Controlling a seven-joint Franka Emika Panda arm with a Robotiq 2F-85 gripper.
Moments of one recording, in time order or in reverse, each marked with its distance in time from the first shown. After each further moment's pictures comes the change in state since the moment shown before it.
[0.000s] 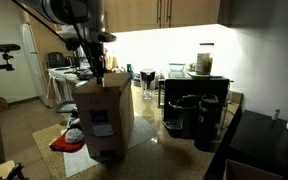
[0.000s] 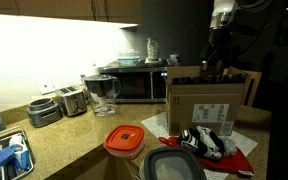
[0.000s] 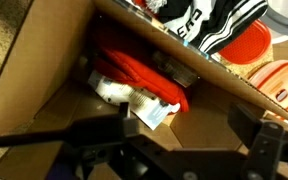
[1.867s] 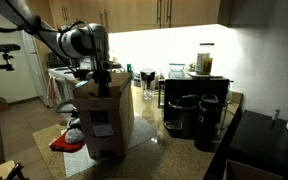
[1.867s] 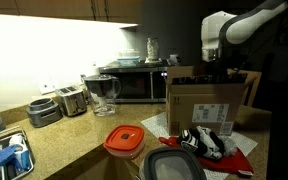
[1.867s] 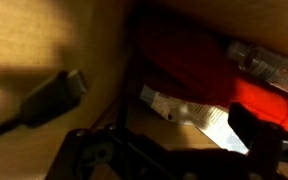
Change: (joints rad) arm 0.008 0.188 0.014 -0.077 -0.302 0.125 0.366
